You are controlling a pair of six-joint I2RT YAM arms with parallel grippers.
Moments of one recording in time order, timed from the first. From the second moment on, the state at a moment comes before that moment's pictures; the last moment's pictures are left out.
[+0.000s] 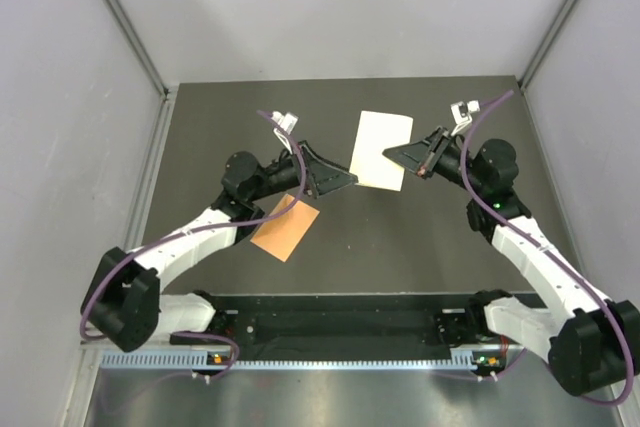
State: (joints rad) left arm -0.58 1.28 0.73 0.79 0.71 -1.05; right arm 0.29 1.03 0.72 0.38 -0.64 1.04
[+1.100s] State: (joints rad) left arm -0.58 1.55 0.78 1.15 0.82 -1.28; right arm 0.29 1.00 0.69 0.25 -0.69 0.86
